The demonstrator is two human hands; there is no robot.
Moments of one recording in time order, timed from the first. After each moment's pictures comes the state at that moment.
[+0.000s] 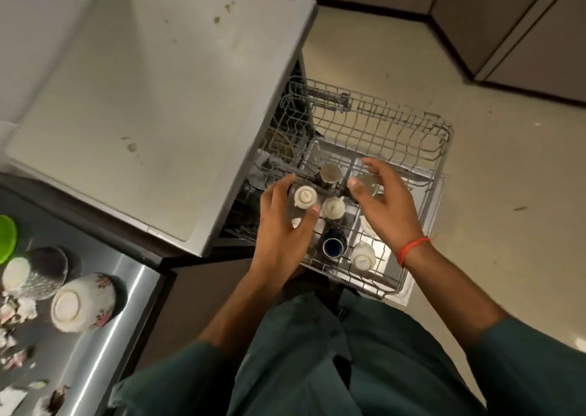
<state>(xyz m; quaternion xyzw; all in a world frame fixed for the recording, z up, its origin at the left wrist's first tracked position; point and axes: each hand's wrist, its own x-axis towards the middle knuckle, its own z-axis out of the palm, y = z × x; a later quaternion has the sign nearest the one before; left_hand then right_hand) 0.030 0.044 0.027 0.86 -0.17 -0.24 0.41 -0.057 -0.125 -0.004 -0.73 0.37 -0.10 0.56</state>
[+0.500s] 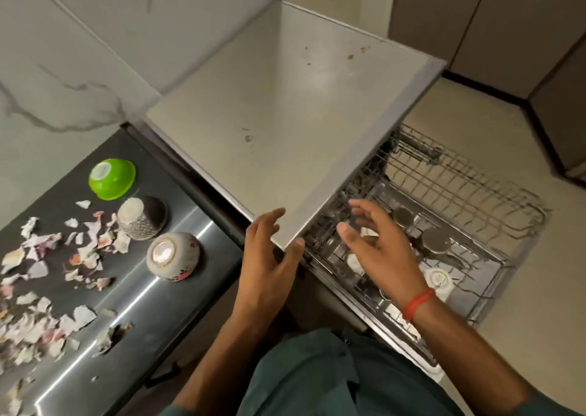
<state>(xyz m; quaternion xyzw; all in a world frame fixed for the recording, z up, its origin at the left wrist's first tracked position) 0.043 0.198 0.067 0.87 -0.06 -0.10 0.48 0.002 0.004 0.054 -0.75 0.19 -0.01 0.63</state>
